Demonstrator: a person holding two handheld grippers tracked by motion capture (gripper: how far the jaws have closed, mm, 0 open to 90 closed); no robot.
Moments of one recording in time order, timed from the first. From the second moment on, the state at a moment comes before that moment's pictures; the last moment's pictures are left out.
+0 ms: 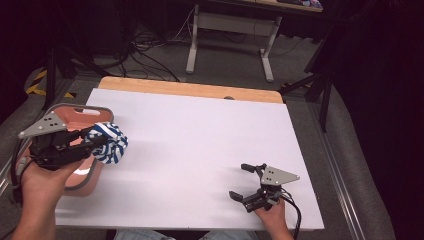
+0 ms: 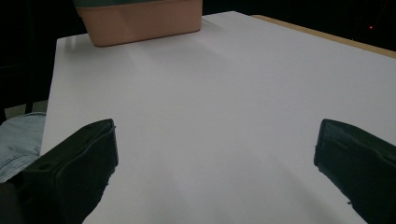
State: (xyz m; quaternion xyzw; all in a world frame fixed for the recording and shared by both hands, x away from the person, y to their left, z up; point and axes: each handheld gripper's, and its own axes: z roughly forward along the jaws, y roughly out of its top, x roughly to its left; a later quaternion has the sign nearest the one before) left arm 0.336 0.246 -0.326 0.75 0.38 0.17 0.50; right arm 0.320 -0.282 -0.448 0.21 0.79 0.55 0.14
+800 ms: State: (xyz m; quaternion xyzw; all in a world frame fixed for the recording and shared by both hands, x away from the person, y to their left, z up) left arm 0.360 0.160 -0.341 0.78 0.32 0.13 0.52; right arm 0.320 -0.282 -0.448 0.21 0.79 0.55 0.14
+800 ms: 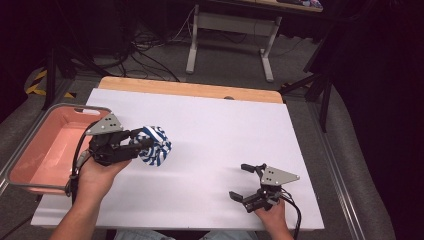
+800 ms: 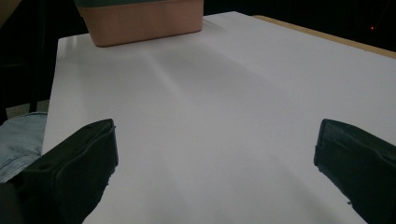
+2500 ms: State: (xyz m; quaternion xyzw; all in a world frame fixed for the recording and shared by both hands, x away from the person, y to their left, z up) left arm 0.407 0.063 -0.430 0.82 0.32 0.05 0.48; right arm 0.320 -0.281 -0.448 0.20 0.80 0.55 0.14
